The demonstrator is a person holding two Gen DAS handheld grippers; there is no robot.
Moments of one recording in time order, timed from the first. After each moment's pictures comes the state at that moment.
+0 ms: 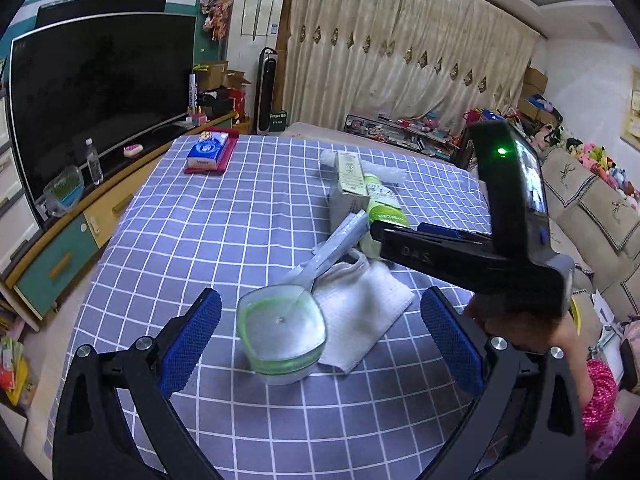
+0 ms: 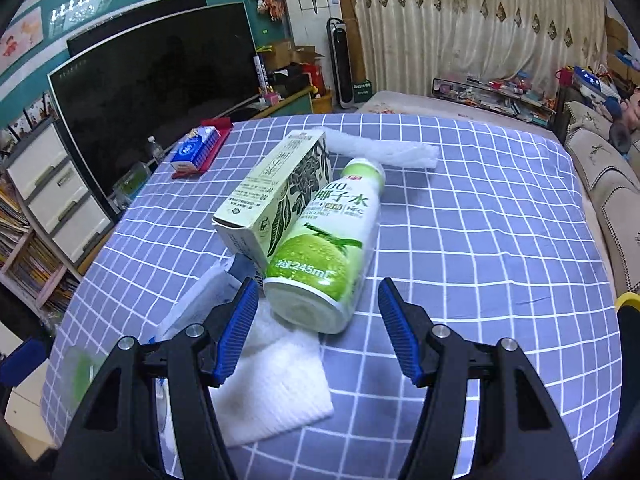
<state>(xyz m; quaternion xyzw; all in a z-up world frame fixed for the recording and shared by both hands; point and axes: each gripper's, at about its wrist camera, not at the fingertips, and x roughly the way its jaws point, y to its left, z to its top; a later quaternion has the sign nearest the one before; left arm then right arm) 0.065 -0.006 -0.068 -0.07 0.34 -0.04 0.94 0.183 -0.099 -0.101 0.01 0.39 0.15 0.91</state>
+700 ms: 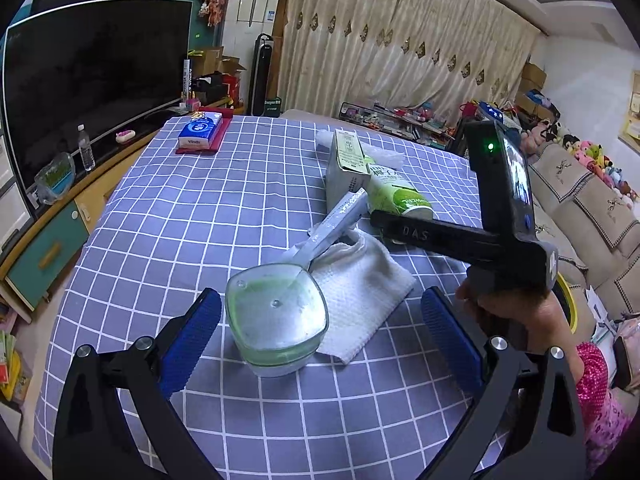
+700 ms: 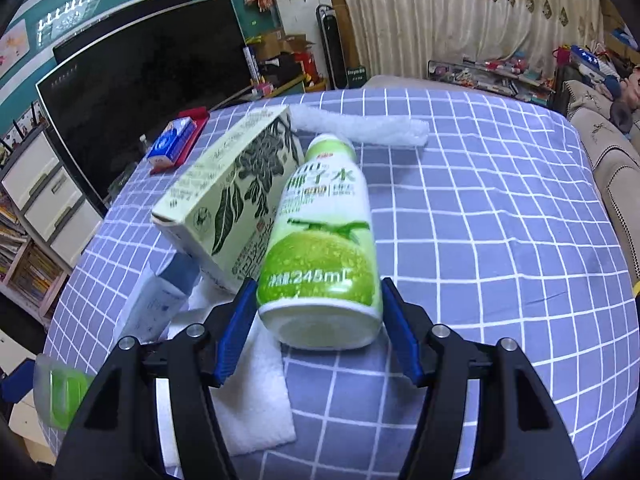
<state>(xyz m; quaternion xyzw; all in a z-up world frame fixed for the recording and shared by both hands) 0.078 -0.009 -0.090 -0.08 0.36 -0.05 0.93 0.208 -0.125 -0.124 0.03 0.41 0.15 0.90</state>
